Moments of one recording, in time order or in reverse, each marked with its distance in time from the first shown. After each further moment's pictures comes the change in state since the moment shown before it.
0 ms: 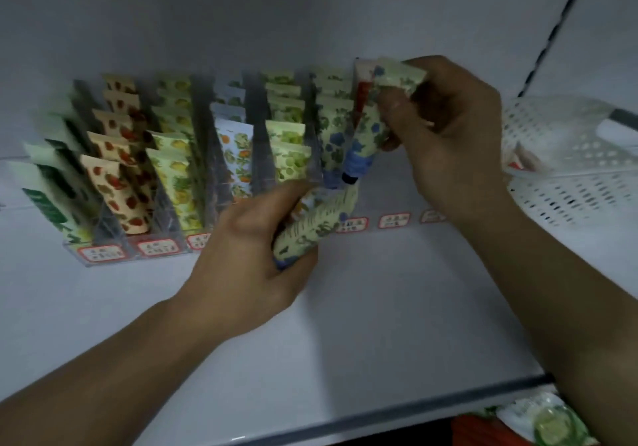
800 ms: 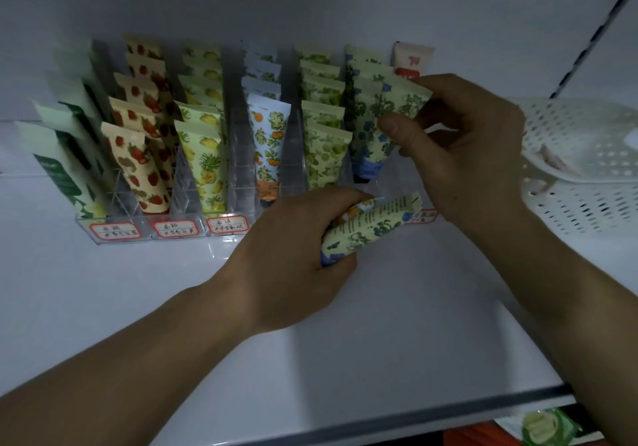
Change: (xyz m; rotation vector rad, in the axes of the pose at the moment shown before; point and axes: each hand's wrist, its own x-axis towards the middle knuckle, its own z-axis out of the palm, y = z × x) left_hand -0.001 -0.005 0.004 -0.080 -0.228 -0.064; right_hand -0.012 0.008 0.016 -0.292 -0.048 -0.098
